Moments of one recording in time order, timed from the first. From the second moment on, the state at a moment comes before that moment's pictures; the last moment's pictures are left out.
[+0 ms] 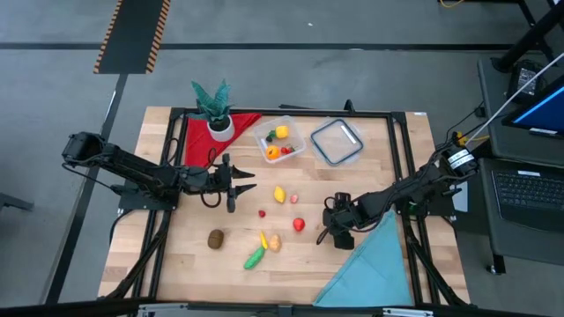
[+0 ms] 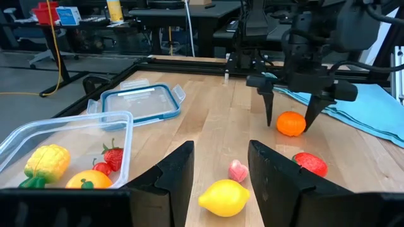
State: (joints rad) left arm -0.14 1.08 0.30 0.59 -0.36 -0.07; right arm 0.40 1.62 0.79 -0.45 0.15 0.42
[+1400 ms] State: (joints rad) left arm -0.14 1.08 0.30 0.57 -0.36 -0.08; right arm 0.39 1.62 0.79 -0.44 0.15 0.55
